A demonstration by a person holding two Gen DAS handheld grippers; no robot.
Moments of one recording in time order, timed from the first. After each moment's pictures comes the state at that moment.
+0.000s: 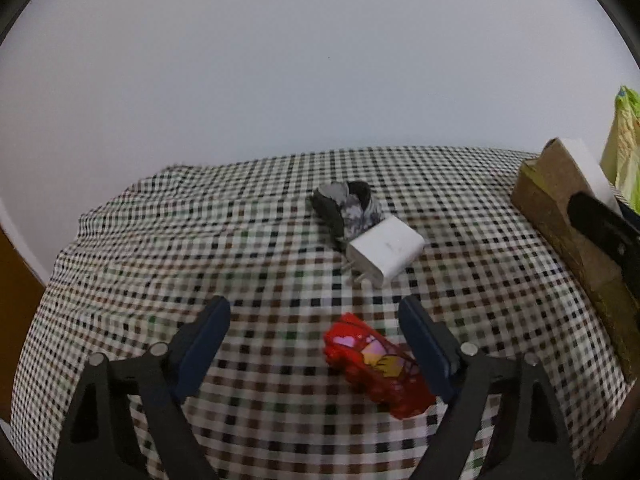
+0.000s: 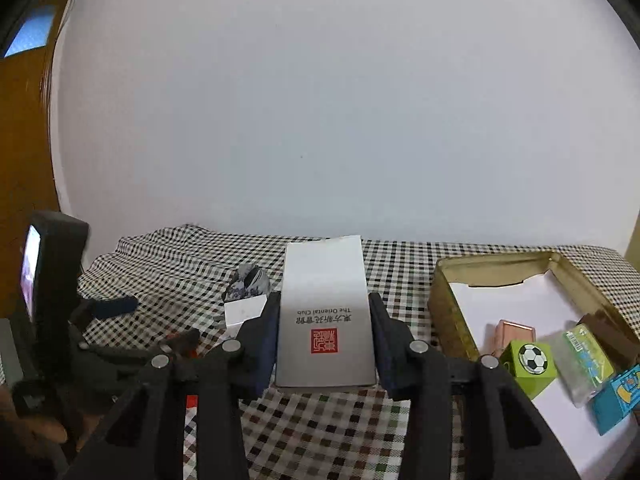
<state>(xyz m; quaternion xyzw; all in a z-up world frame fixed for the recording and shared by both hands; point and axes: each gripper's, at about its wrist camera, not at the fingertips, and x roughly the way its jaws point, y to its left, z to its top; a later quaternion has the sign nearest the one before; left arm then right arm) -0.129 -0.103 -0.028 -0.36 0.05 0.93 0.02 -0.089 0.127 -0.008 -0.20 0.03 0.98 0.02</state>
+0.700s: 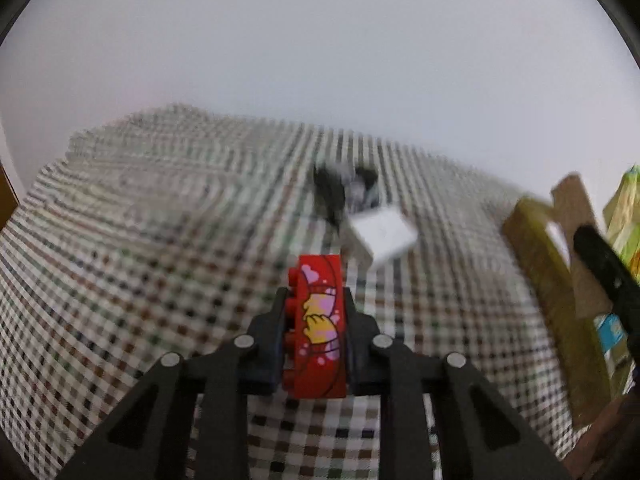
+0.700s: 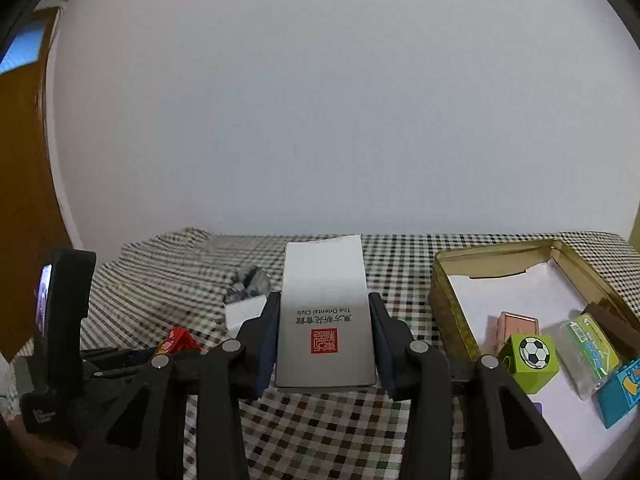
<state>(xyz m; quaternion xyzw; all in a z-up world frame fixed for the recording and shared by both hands) -0.115 -0.126 -0.033 -0.36 -0.08 0.93 0.02 -0.106 0.133 -0.012 -0.21 0.06 0.98 0.01</state>
